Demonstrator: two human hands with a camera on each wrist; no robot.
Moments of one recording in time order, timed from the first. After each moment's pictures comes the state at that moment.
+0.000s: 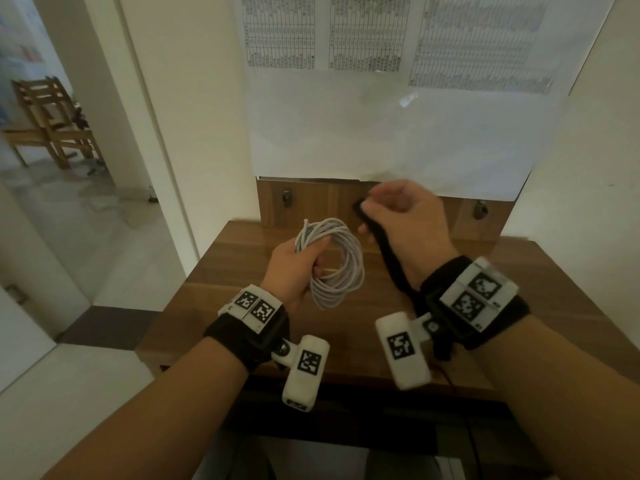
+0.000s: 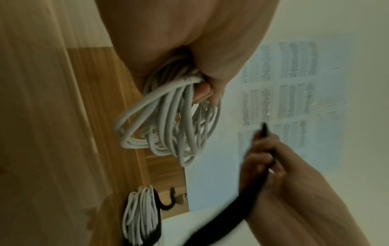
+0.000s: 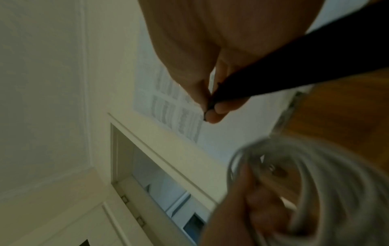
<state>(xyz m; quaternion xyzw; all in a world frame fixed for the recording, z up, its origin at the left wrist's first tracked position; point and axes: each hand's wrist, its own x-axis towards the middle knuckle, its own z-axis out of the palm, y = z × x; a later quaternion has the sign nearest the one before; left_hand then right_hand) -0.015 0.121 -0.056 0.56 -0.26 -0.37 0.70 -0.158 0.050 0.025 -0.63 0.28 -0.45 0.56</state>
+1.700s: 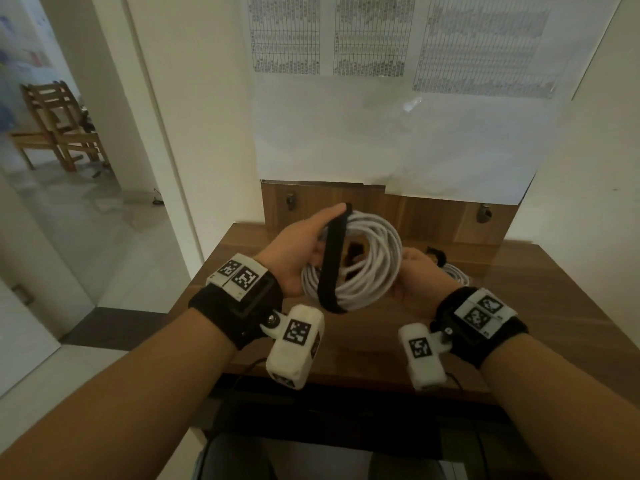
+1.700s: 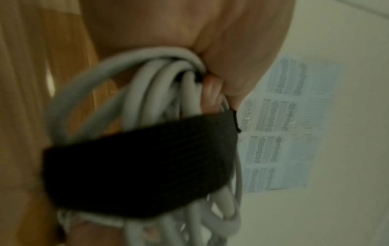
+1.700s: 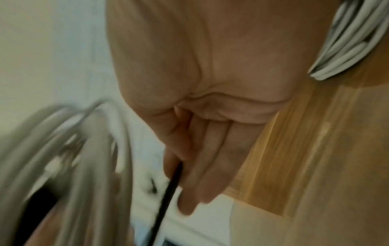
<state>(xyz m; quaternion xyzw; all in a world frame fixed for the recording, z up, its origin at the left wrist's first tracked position) -0.025 0.143 0.012 0.48 -0.27 -0.56 0.62 -0.180 0.013 -0.040 -0.63 0.22 -0.18 0.72</state>
